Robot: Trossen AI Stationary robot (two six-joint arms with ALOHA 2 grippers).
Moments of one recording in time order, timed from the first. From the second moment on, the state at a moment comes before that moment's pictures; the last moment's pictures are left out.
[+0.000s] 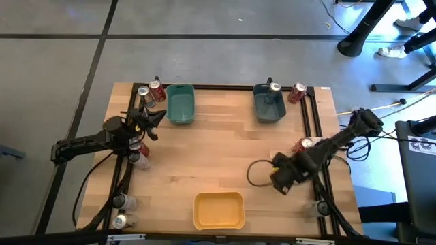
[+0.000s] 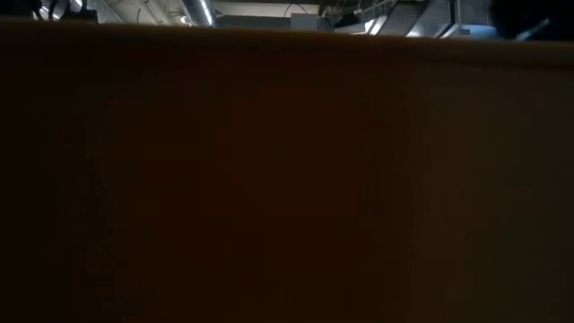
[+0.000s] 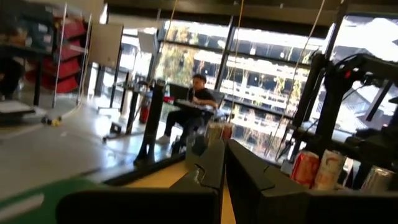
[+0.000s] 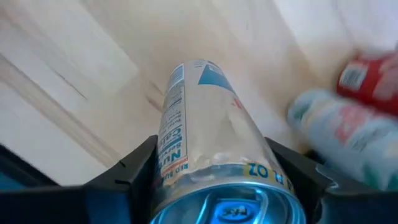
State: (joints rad) left arm 0.24 0.01 0.01 0.23 -0.30 -0.17; right arm 0.54 1.44 1.18 -1.30 -0.06 1.20
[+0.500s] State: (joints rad) left arm 0.25 0.01 0.01 0.24 -0.30 -0.15; right arm -0.06 1.44 1.35 -1.48 0.11 0.58
